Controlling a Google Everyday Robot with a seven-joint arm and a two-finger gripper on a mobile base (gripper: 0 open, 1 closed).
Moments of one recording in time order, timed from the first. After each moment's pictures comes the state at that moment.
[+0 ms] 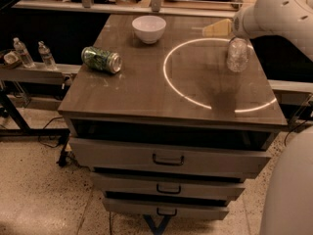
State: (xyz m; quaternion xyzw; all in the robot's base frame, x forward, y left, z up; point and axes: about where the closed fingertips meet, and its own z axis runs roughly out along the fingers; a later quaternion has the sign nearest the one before) arm 0.800 -0.266 0.909 -0.07 0.87 0.02 0.48
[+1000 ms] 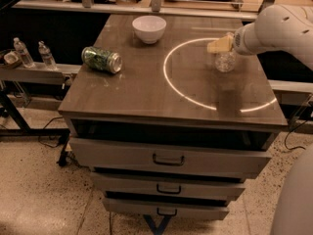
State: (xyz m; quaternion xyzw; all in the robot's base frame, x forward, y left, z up) arm 0.767 -0.278 0.864 -0.04 0.90 0.02 0.44
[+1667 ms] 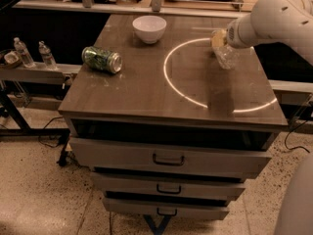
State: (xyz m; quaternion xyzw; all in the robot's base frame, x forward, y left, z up) arm 0.771 -0.242 0.885 -0.09 0.89 0.04 0.44
